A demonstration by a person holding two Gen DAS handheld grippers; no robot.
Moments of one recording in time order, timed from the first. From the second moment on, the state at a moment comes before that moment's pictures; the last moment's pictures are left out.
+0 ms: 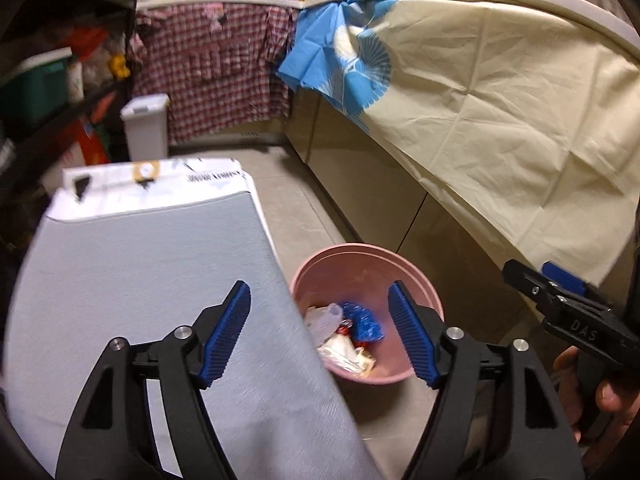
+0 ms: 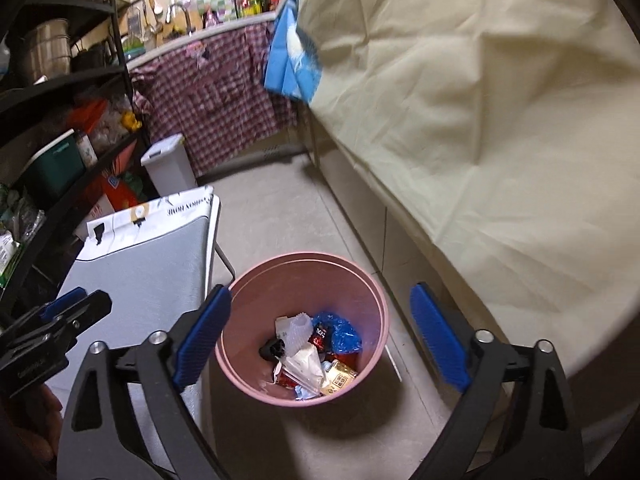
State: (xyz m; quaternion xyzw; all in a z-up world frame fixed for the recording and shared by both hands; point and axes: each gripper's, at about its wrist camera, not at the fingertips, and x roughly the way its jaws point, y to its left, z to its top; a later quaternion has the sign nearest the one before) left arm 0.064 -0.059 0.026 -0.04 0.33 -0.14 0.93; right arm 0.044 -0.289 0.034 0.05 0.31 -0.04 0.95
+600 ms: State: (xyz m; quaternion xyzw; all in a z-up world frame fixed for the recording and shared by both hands) left arm -0.046 -0.035 0.003 -0.05 0.33 -0.03 0.94; right arm -0.051 -0.256 0.023 -0.04 0.31 -0.07 0.95
